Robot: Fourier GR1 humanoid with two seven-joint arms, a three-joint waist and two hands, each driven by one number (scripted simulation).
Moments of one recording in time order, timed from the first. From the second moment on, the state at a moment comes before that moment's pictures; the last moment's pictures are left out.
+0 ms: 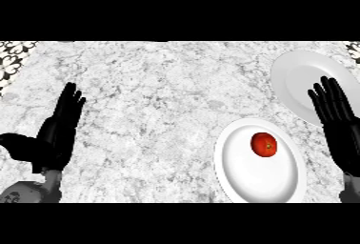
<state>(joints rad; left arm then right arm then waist) -0.12 0.46 -0.28 -1.61 0.40 0.45 0.01 -0.06 -0.47 0.08 -1.65 -0.41 -0.08 -0.17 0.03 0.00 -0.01</state>
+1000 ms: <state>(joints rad) -0.02 0.37 -0.36 -1.43 0.43 0.29 0.08 0.05 -0.35 -0.37 -1.36 -0.42 -0.06 -0.87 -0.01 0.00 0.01</state>
